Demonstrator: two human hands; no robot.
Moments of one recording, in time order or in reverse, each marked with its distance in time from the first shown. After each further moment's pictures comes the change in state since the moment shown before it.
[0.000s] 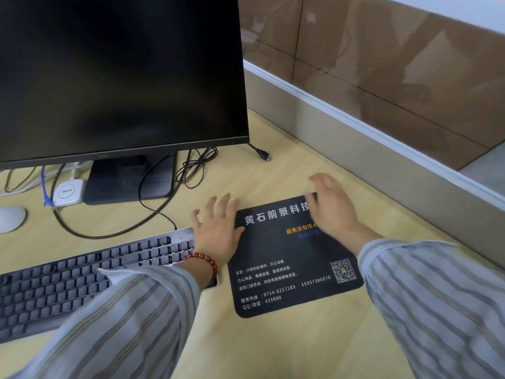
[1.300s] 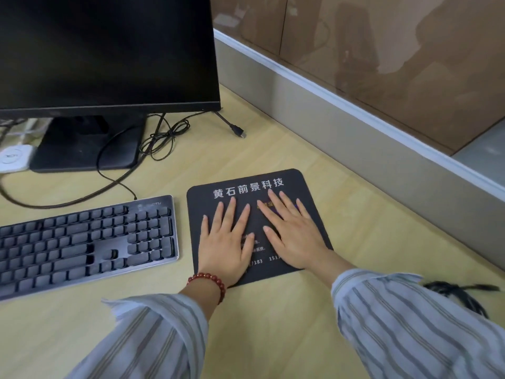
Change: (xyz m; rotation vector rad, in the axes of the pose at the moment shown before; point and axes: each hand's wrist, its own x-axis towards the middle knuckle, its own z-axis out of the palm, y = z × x) left_hand -0.057 0.063 0.085 -0.100 0.037 0.069; right_hand -0.093 0.022 0.047 -0.194 -0.249 -0.288
